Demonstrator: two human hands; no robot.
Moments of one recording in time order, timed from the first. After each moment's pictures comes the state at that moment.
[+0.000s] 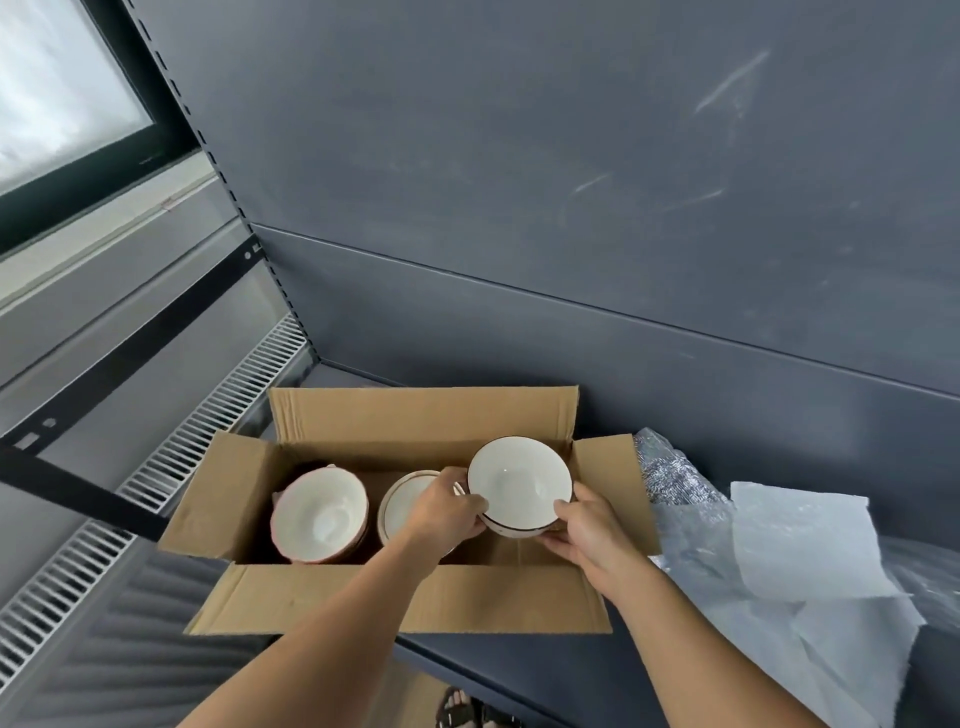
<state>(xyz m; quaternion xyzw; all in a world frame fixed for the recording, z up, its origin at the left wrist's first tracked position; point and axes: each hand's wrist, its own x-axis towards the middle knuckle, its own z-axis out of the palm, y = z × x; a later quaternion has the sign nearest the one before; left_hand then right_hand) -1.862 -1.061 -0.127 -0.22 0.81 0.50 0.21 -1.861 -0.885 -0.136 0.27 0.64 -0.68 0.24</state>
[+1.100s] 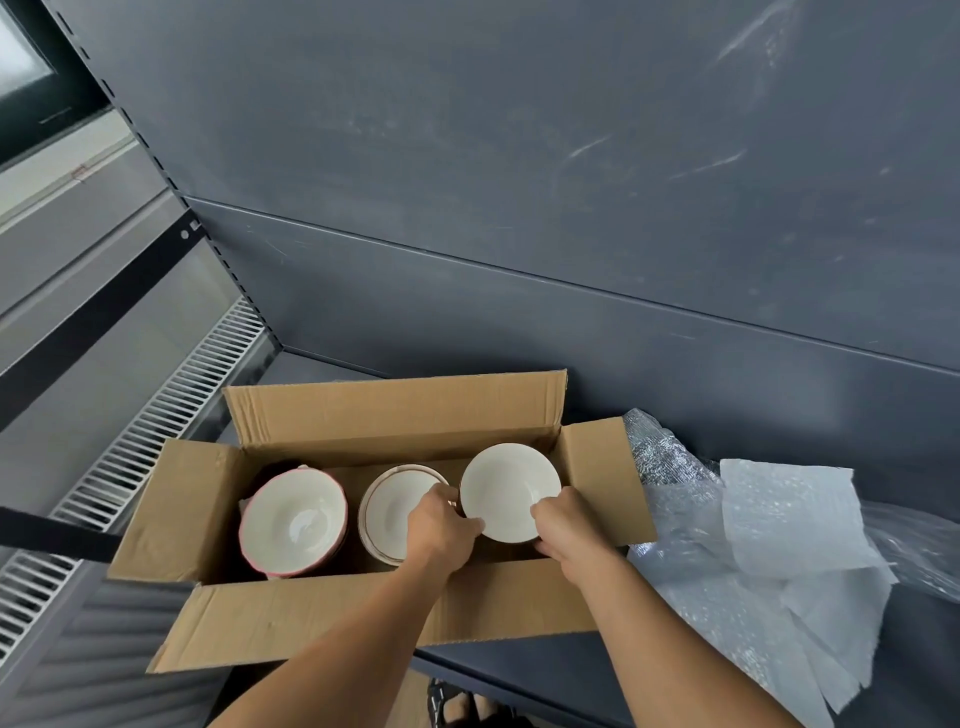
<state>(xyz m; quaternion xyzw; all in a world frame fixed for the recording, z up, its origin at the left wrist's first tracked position) -1.859 -1.051 -0.160 -0.25 0.85 0.41 0.22 -1.871 -0.905 -0.168 0.34 0.76 -0.50 0.25</state>
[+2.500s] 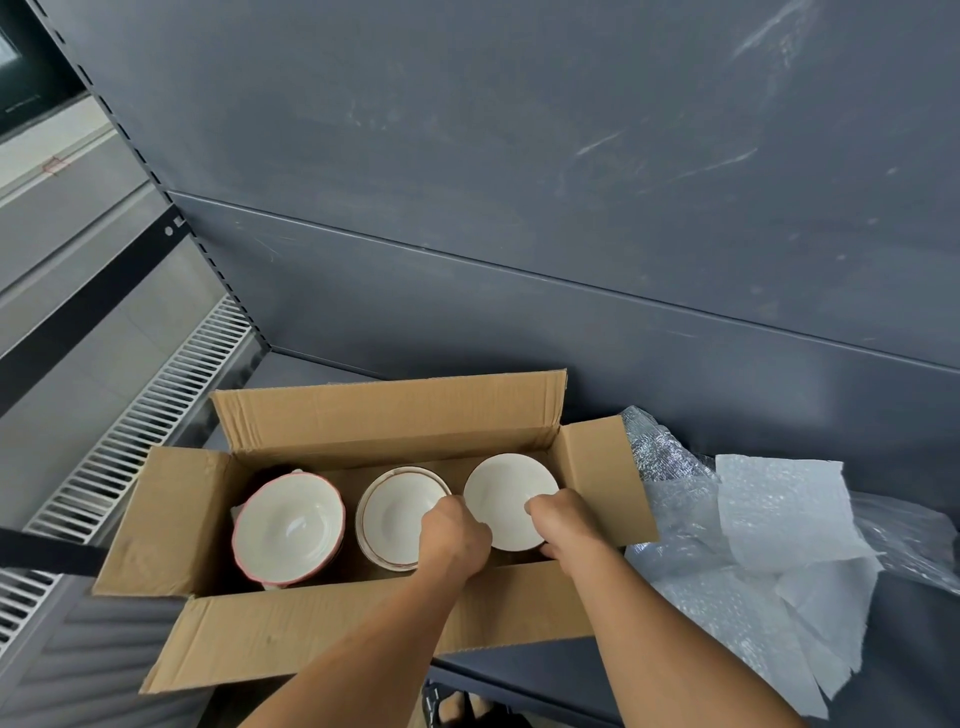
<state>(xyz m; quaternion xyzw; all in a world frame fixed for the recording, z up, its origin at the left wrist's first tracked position) -1.863 -1.042 -0.158 -0.15 0.91 0.27 0.28 -1.878 -0.911 -0.165 0.36 0.77 -0.45 0.27</state>
